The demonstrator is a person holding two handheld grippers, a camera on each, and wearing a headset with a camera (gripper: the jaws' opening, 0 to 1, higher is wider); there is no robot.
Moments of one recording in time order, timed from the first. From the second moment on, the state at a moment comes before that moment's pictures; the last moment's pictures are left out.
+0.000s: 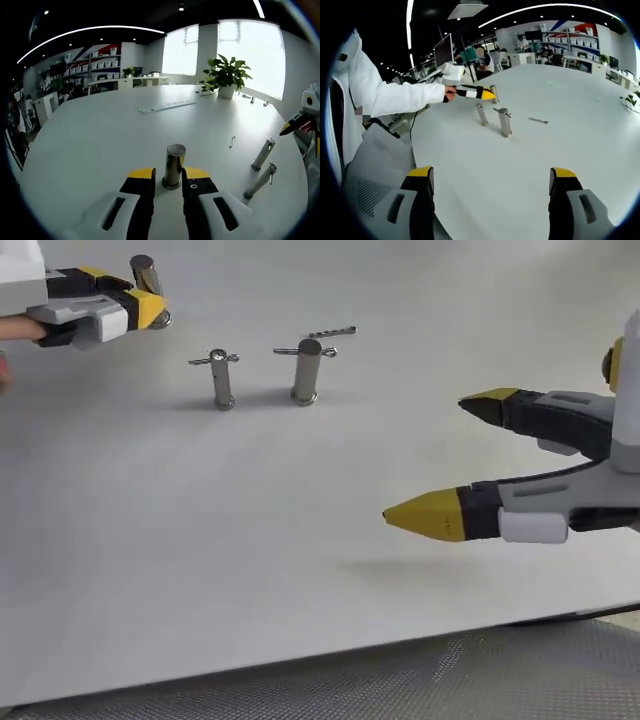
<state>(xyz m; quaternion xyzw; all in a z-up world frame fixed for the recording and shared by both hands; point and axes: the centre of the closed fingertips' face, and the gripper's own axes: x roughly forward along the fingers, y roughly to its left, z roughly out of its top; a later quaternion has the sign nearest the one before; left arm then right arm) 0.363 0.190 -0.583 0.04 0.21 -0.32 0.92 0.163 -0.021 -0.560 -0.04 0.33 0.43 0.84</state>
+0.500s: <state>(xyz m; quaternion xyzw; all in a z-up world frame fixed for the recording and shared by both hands) 0.367 0.183 -0.584 0.06 0.21 -0.33 0.92 0.159 -0.021 -0.563 -0.05 0.33 0.43 0.84</state>
